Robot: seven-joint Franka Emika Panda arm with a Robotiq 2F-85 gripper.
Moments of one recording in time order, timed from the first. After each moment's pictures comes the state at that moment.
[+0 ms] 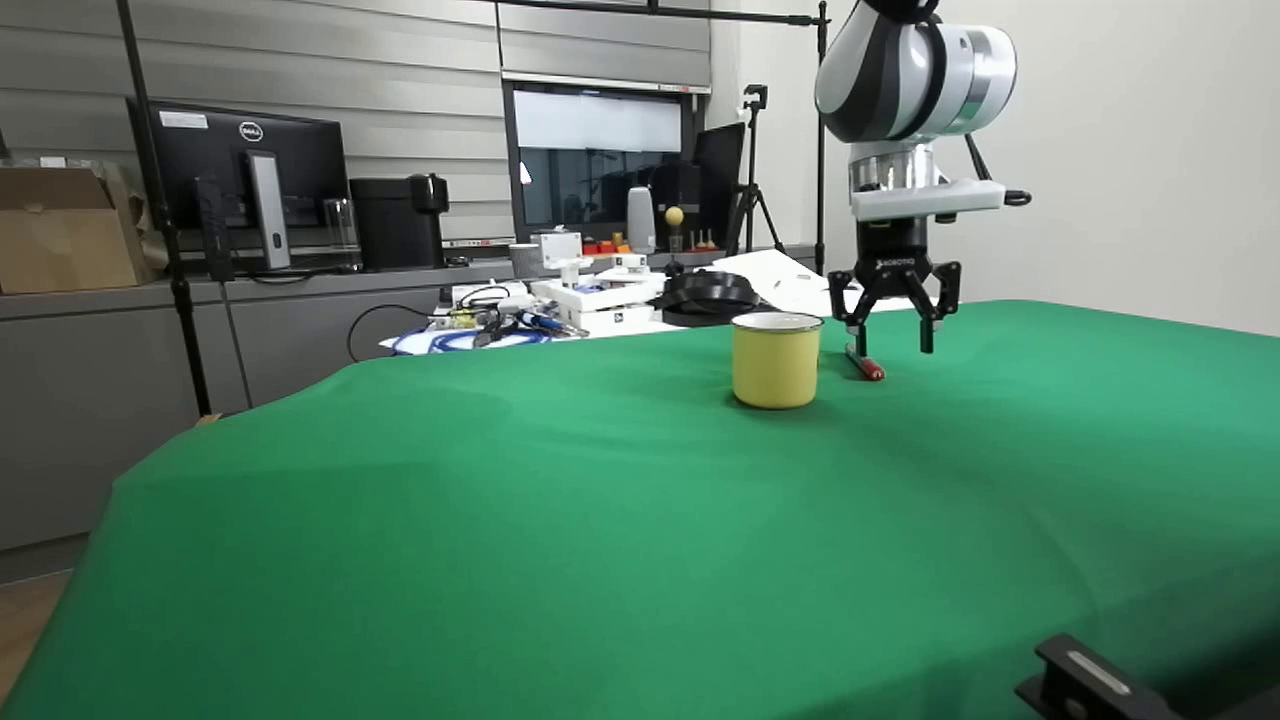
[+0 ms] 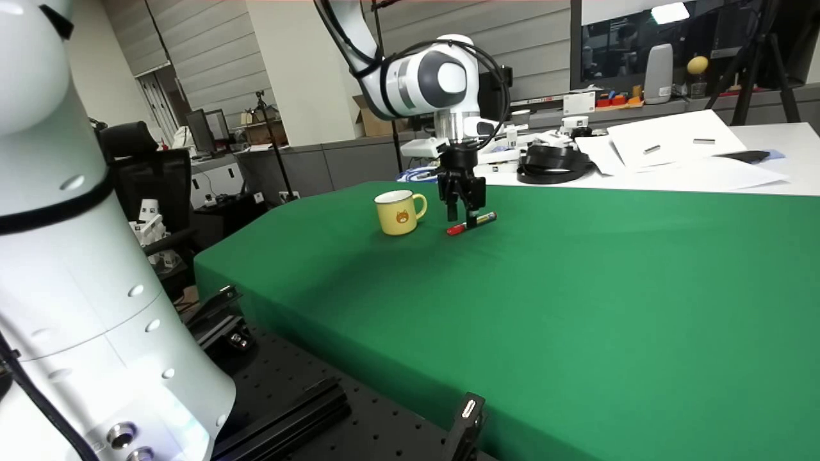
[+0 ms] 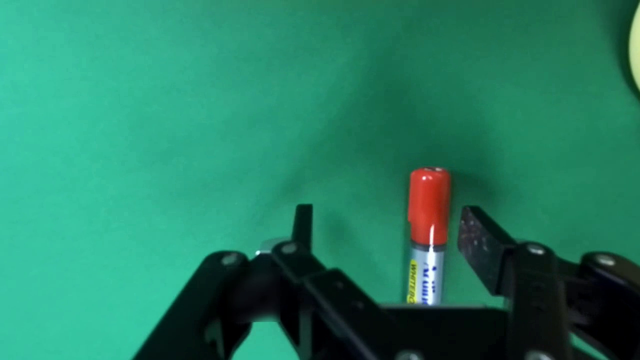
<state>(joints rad) 0.05 0.57 -0.12 -2.00 0.07 2.44 0.36</state>
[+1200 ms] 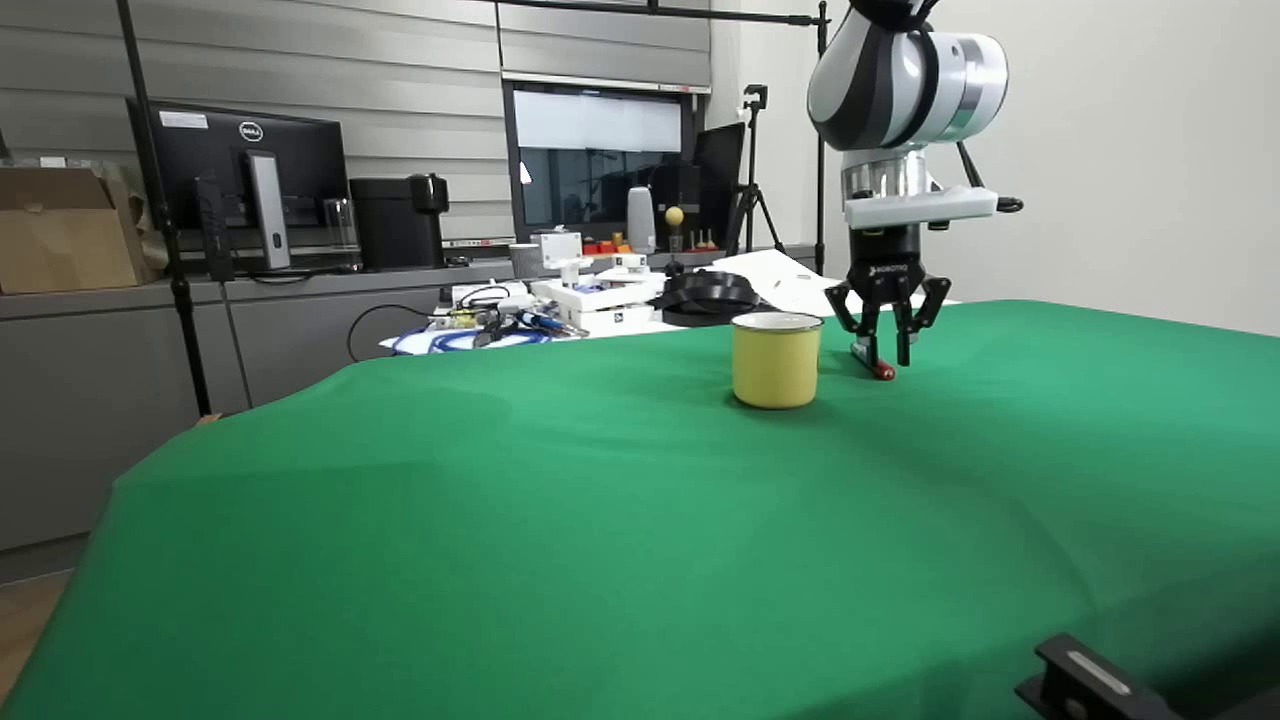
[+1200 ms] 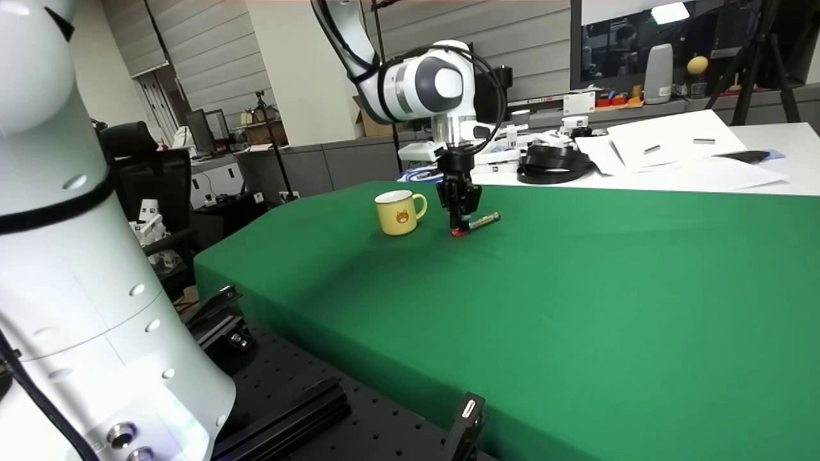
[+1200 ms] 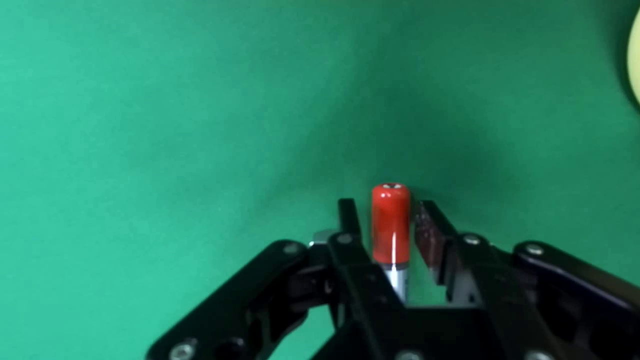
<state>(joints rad) 0.07 0.59 -0.13 -1.99 0.07 2.45 0.36</state>
